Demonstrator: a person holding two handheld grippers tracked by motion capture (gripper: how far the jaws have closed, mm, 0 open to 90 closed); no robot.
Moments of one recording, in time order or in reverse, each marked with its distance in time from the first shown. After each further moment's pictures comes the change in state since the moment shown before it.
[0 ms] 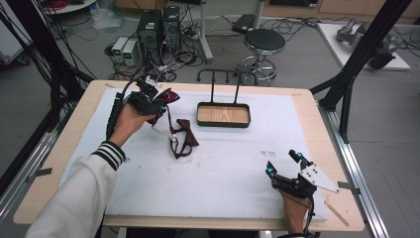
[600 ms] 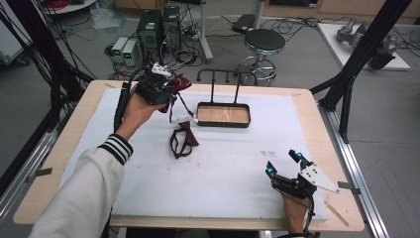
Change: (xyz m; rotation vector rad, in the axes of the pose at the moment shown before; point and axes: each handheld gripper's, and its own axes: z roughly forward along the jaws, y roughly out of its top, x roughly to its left) left arm -0.019 0.038 -0.016 -0.131 -0.027 0.032; right arm 0.000 0.000 0.000 -0.001 0.001 -0.001
